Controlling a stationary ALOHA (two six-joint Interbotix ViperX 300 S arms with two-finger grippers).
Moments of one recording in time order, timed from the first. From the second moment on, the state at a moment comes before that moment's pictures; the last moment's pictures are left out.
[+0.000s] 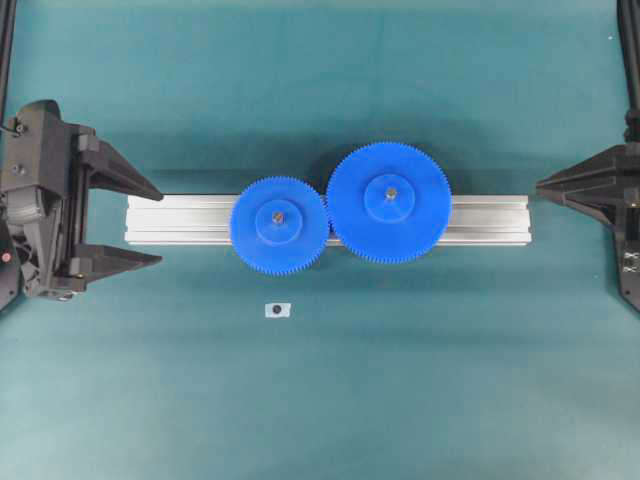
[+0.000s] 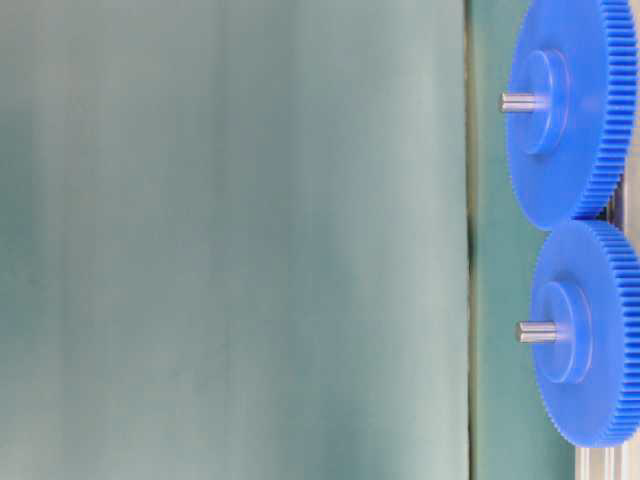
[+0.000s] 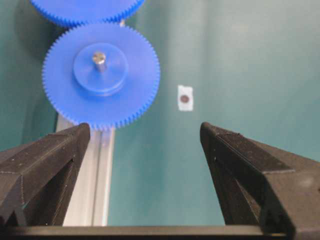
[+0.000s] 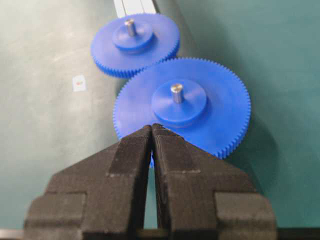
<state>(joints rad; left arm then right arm) -0.02 -0.74 0.92 0.02 0.33 -0.09 -0.14 -1.15 1.28 0.03 0.19 0.17</state>
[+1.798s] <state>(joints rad) -0.02 -0.74 0.93 0.02 0.32 -0.11 -0.14 -1.15 1.29 0.03 0.19 0.17</state>
